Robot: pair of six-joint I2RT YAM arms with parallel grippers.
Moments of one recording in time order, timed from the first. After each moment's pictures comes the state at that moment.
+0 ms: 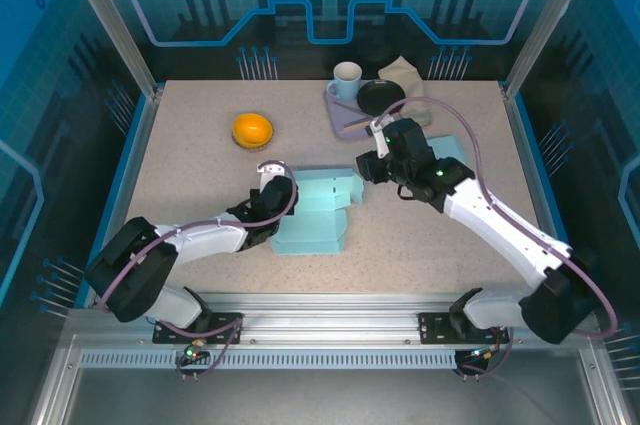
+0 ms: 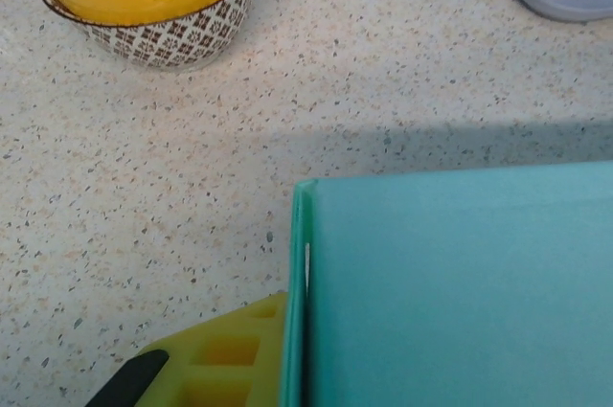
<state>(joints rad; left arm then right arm) -0.66 1.46 0.64 0.10 -0.59 -0.46 0.59 1.33 1.16 -0.56 0.08 0.21</state>
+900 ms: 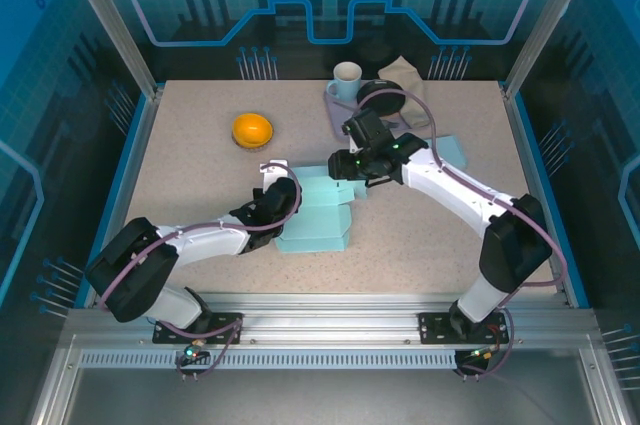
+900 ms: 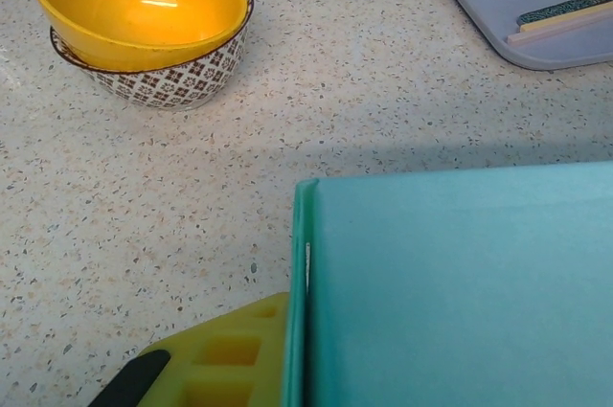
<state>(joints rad) -0.70 1.46 0.64 0.15 -0.65 -0.46 0.63 1.64 1.37 -0.69 -0.06 0.52</state>
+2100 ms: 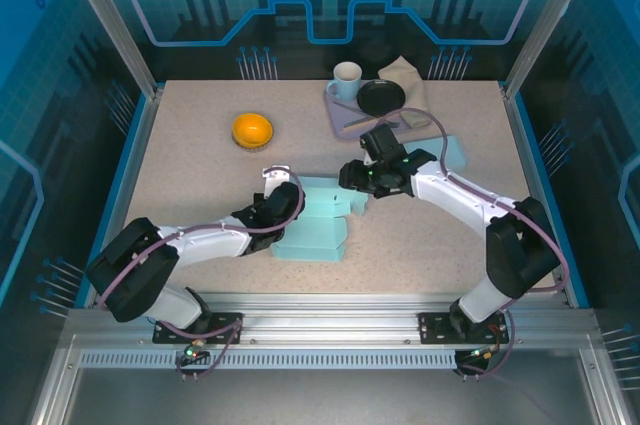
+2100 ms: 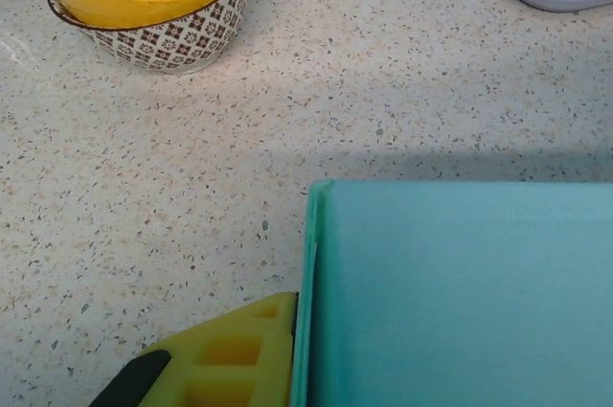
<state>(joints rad) -0.72 1.46 0.64 0.07 -0.66 -0.48 0.56 1.58 1.15 -0.54 -0.15 0.68</state>
